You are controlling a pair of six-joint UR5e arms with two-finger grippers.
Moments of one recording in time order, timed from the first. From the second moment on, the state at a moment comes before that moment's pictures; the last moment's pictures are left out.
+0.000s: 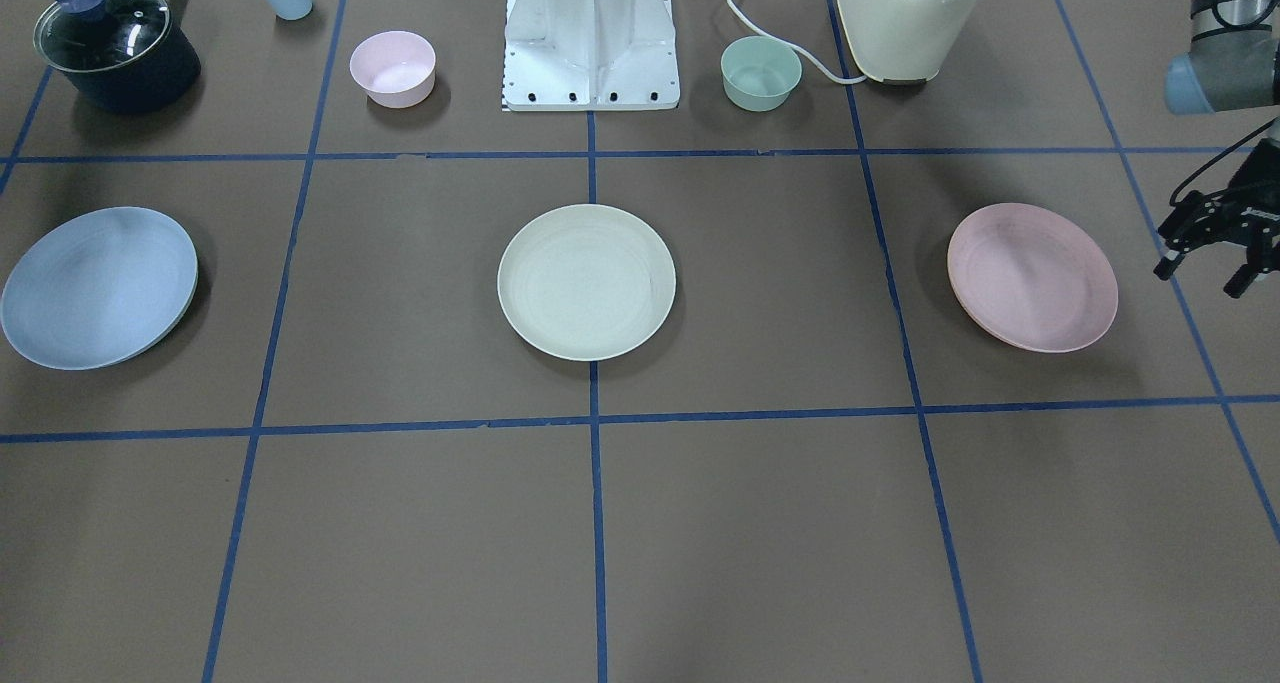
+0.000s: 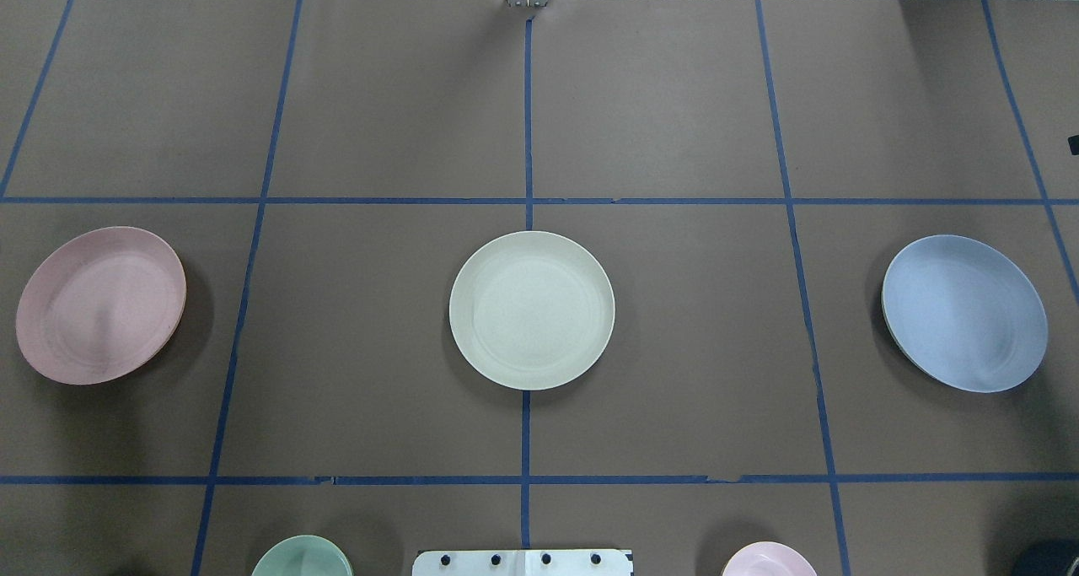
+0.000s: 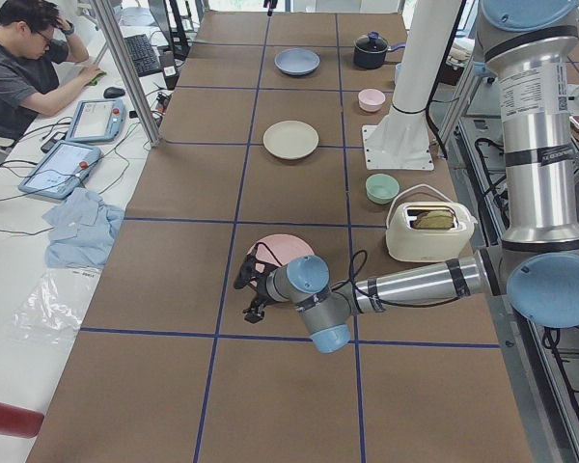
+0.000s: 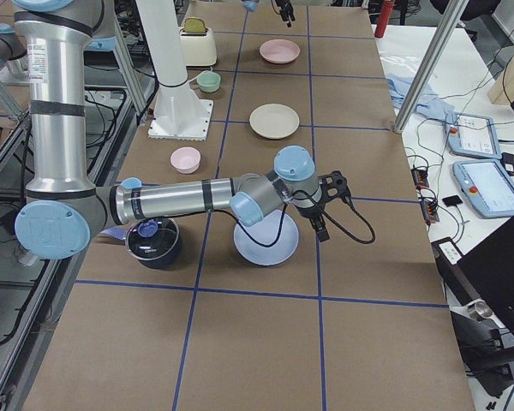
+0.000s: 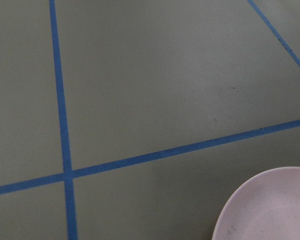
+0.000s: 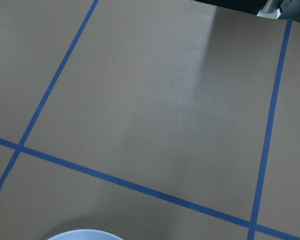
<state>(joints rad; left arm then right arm) -1.09 -1.40 -1.39 -2.97 -2.02 -0.78 1.41 -1.60 1.73 -1.06 2.30 0.26</state>
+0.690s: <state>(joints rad) -0.88 -1.39 -1.38 -2.98 -1.89 -0.89 1.41 -1.60 1.73 -1.06 2.29 0.26</state>
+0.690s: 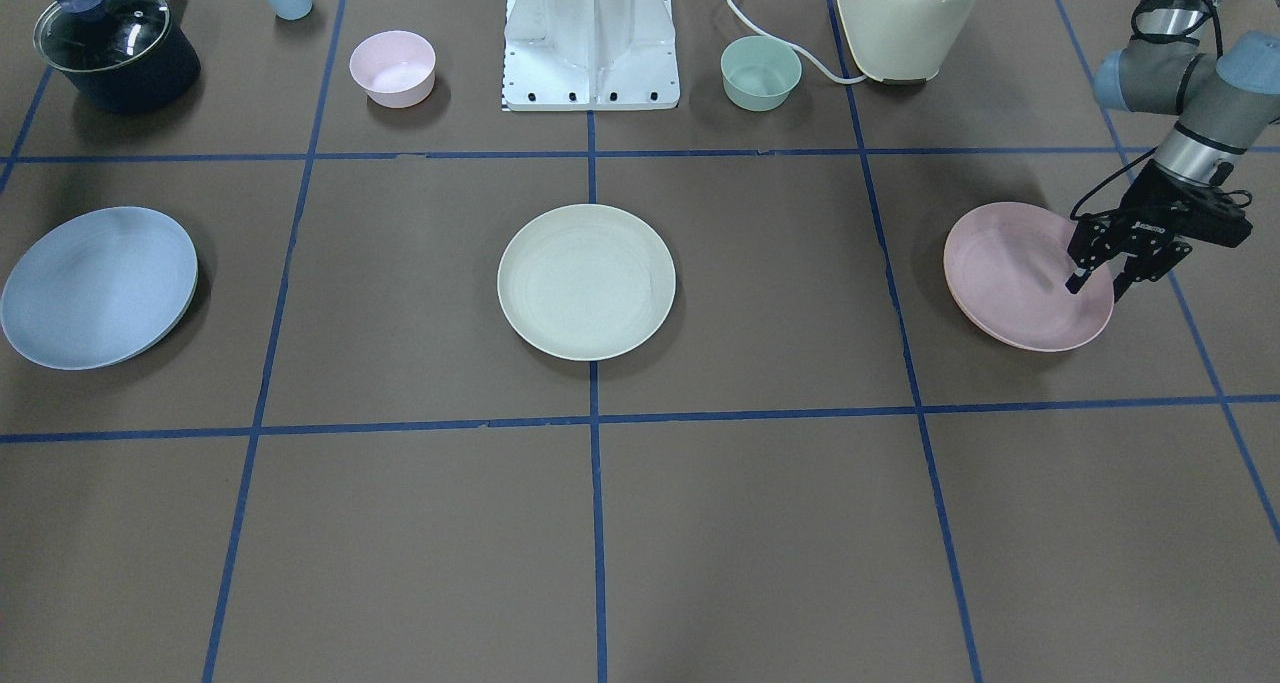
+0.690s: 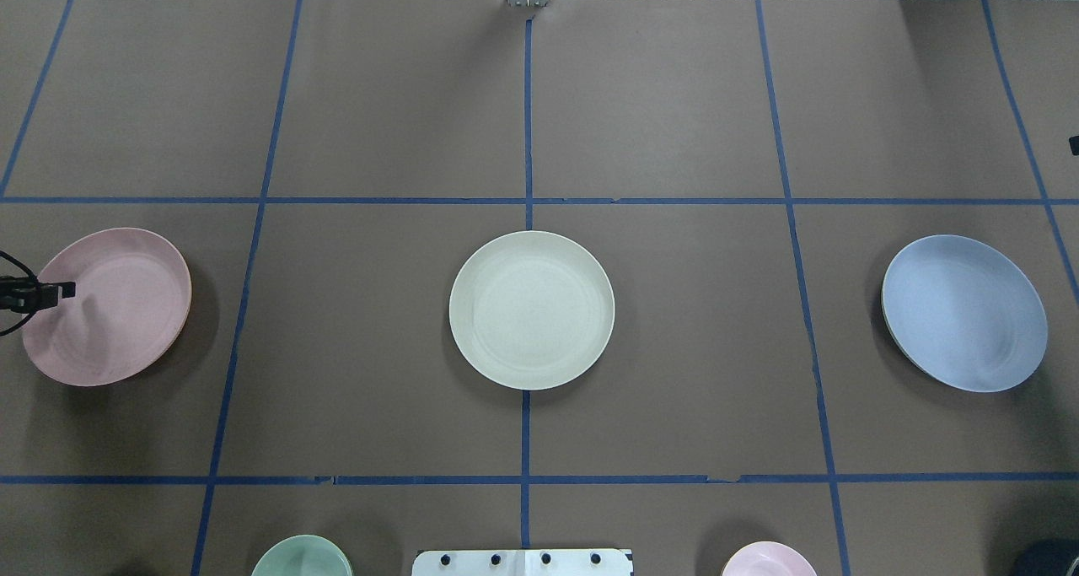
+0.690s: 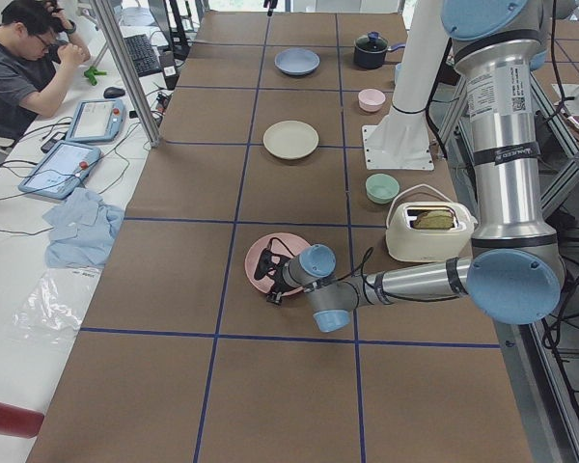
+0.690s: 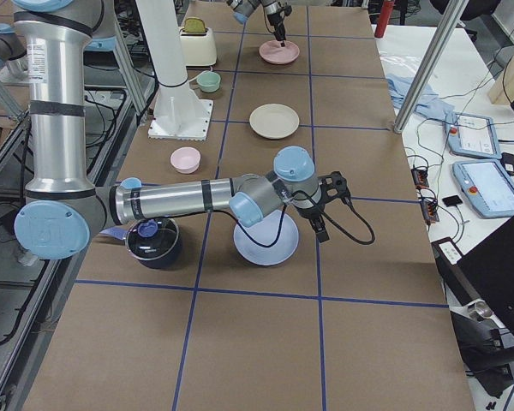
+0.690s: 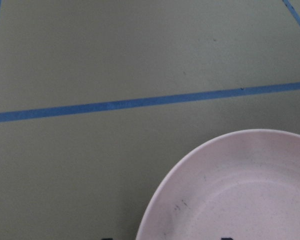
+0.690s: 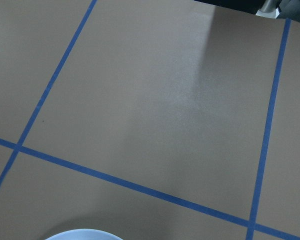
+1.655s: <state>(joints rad) -0.95 -1.39 -1.43 -2.96 -2.01 -0.83 1.41 -1.60 1.73 -1.06 2.29 0.26</state>
